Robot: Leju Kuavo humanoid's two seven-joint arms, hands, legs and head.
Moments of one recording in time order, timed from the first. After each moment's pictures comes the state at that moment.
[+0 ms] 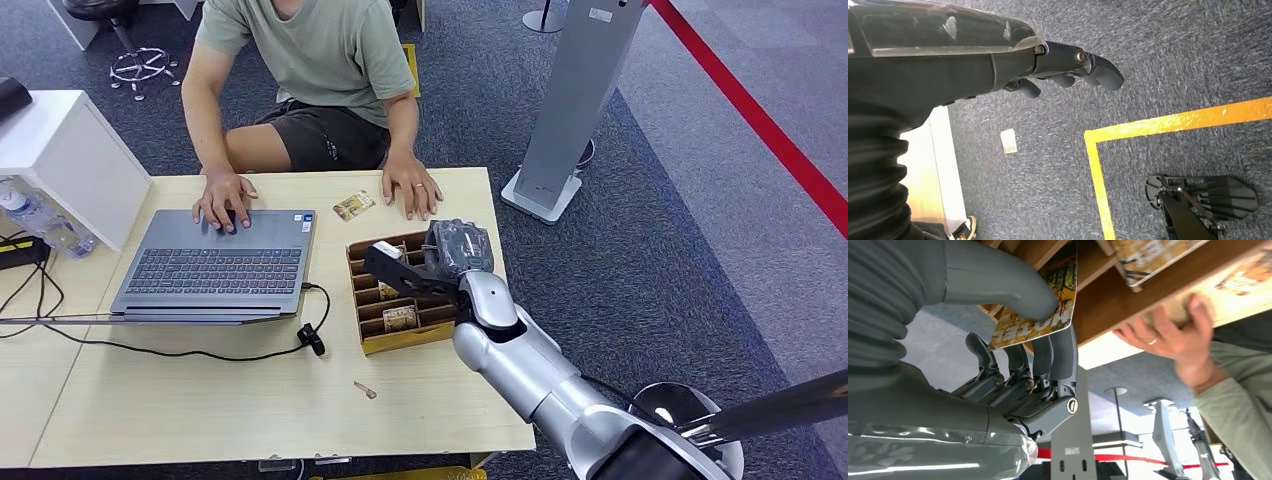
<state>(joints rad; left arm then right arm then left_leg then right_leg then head) -0.11 0.06 -1.22 -0.20 1.04 0.22 0.01 -0.67 0.12 0.75 -0.85 0.88 -0.26 0.25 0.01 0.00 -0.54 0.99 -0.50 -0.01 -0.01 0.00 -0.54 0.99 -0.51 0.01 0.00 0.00</state>
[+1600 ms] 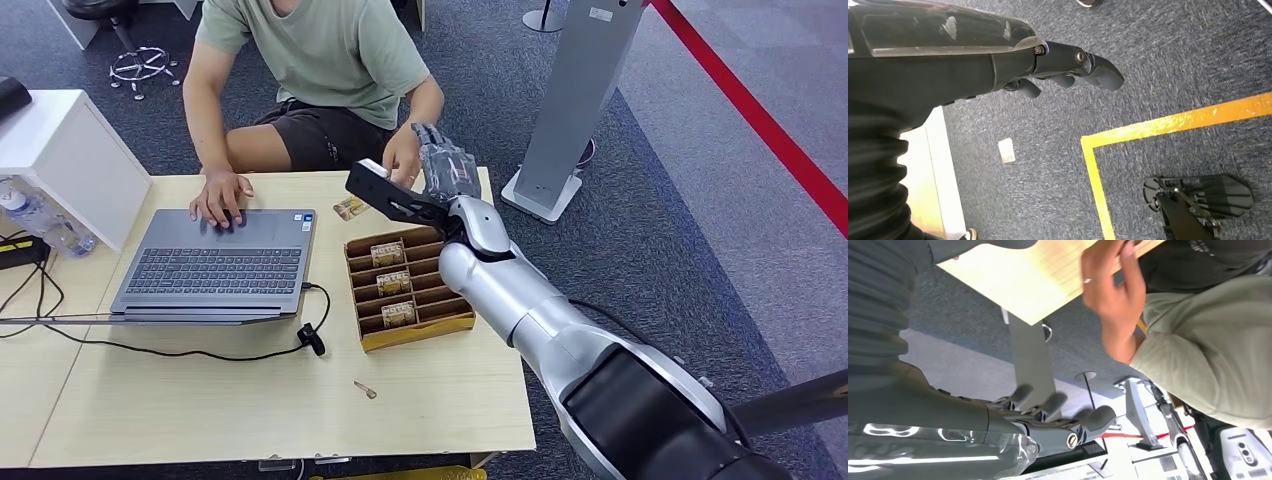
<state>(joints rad) -0.14 0.06 -1.25 -0.20 1.03 0.21 0.01 -0.99 0.24 0.79 -0.50 0.62 -0.38 0.05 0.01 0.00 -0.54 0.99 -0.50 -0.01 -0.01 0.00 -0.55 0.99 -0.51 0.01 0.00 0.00</state>
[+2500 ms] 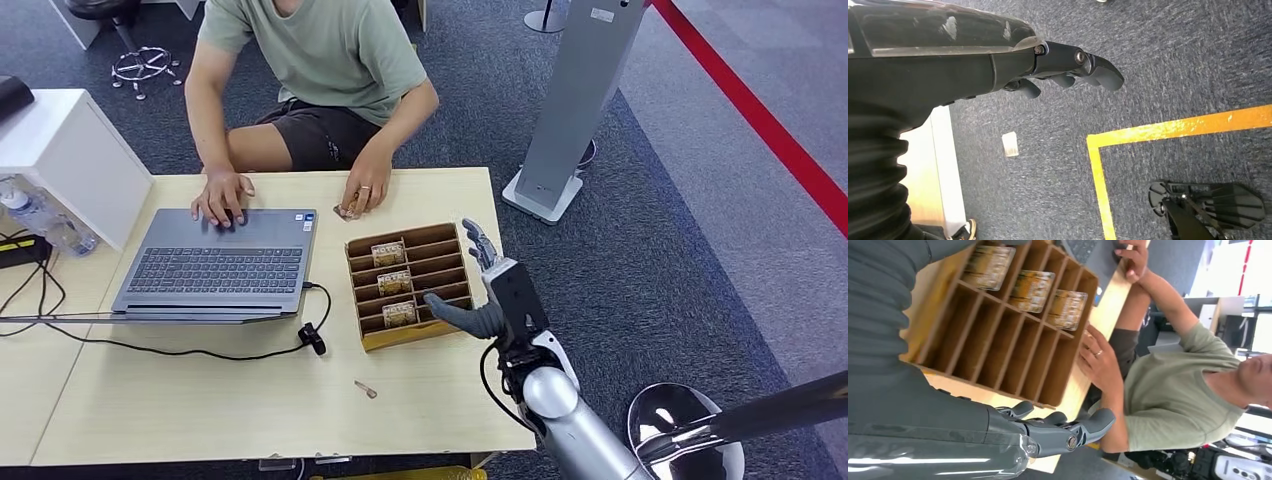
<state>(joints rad) -0.11 0.07 -1.25 -0.20 1.07 0.24 0.00 -0.28 -0.05 0.57 -1.36 -0.06 -0.27 -0.31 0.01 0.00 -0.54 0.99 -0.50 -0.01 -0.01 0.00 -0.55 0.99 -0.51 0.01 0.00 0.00</state>
